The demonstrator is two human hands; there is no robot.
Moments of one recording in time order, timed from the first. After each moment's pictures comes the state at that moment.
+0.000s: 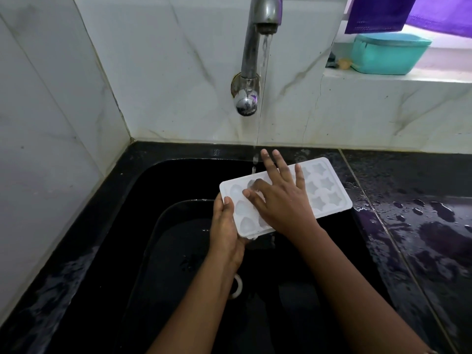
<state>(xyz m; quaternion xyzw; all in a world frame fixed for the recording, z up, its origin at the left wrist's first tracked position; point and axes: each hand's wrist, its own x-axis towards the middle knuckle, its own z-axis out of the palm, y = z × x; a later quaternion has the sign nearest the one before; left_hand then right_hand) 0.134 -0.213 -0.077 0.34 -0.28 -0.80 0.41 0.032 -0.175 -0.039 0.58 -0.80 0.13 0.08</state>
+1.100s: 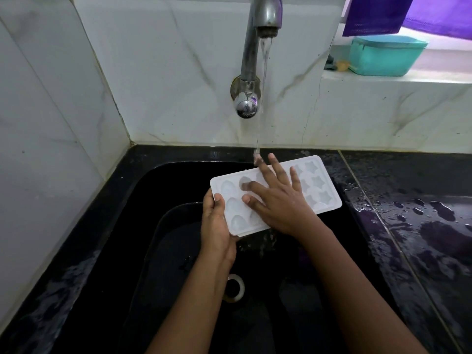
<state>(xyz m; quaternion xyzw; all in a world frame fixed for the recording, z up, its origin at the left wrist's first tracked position) 0.146 -0.223 -0.068 0.33 -0.28 -0.78 0.45 0.030 -0.175 -0.030 0.61 -0.79 0.09 0.00</state>
